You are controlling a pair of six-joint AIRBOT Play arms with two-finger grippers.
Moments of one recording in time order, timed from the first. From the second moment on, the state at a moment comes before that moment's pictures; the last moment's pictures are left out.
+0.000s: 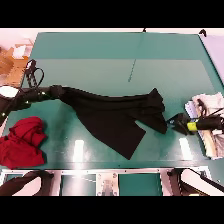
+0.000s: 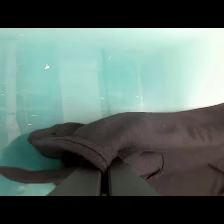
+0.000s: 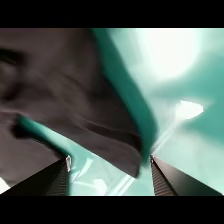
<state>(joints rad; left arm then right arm) 0.08 -1.14 0.81 0.66 -0.72 -1.01 -0.59 -1.14 0.55 -0.91 1.20 1.21</state>
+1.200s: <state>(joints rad) 0.08 -1.09 1.80 0.74 -1.10 -1.18 -0.52 -0.97 1.71 -0.45 1.27 1.29</state>
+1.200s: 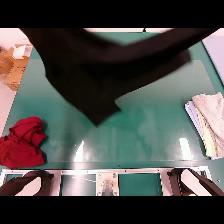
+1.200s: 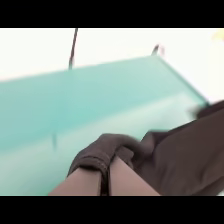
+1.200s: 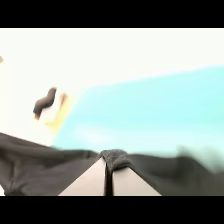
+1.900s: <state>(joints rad) 0.08 -0.84 2.10 1.23 -1.30 -1.46 -0.81 -0.79 2.02 -0.64 1.23 1.43</state>
